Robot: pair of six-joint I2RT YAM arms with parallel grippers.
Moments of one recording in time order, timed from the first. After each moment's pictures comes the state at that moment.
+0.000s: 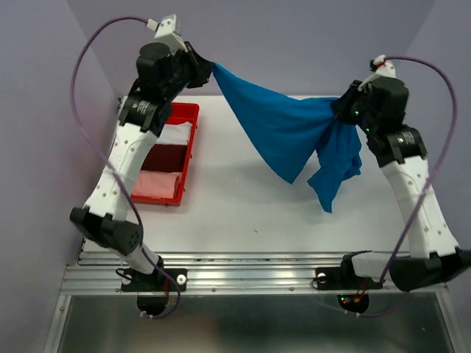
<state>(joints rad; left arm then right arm) -0.36 1.50 1.91 -0.42 0.11 -0.47 0.18 1.20 1.59 -0.60 0.05 0.38</state>
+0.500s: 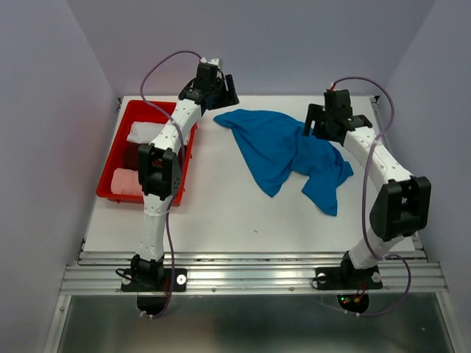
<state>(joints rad) -0.34 2.34 2.32 -0.55 0.13 -0.45 0.18 1.71 1.50 -0.57 0.15 0.32</state>
